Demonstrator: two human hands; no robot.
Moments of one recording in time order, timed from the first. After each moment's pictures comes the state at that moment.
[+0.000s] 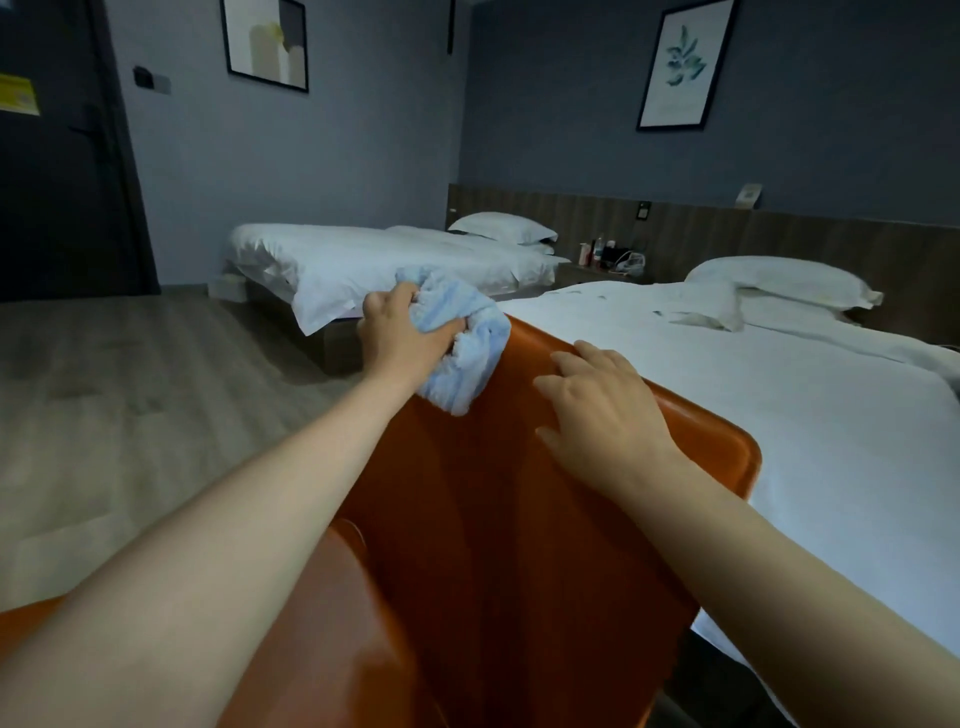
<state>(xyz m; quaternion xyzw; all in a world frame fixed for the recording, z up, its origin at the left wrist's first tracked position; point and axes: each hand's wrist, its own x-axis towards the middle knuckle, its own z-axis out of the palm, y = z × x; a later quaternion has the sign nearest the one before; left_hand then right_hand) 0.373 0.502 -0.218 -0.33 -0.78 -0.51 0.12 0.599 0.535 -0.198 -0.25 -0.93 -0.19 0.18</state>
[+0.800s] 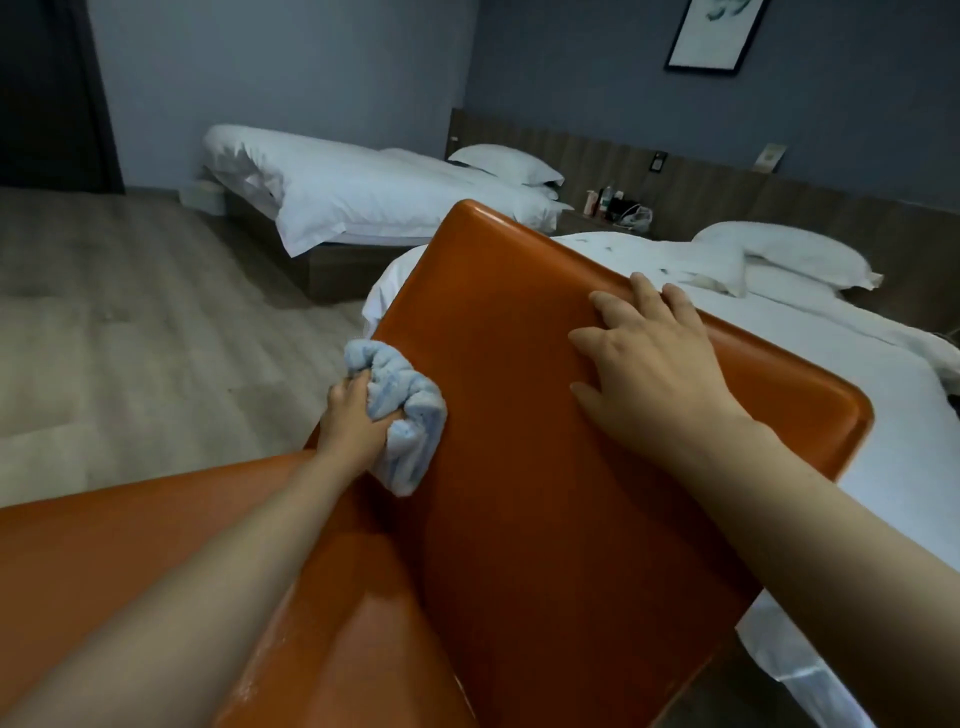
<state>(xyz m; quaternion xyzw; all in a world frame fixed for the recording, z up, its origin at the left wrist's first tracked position) 0.330 0.462 -0.411 -0.33 -0.86 -0.39 -0.03 0.589 0.531 -0.211 -0.26 -0.92 -0.26 0.13</state>
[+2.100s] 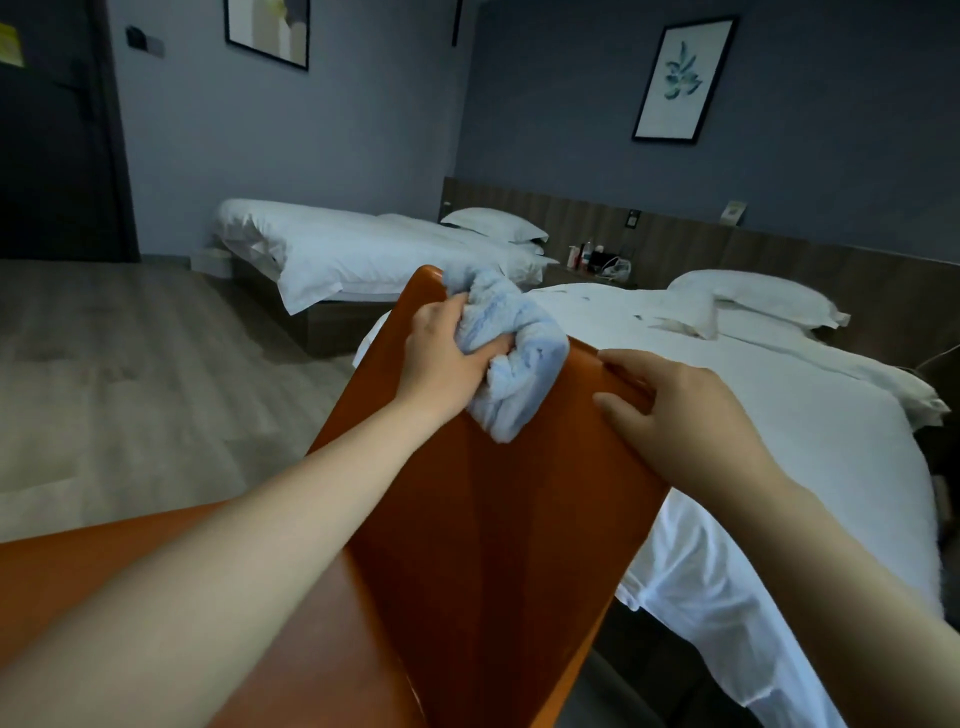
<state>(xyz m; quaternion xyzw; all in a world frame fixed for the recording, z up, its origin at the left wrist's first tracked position) 0.462 0.486 -0.234 -0.44 -0.70 -0.56 0.05 0.688 0.536 -0.190 -0.31 -0.90 -0.01 0.30</state>
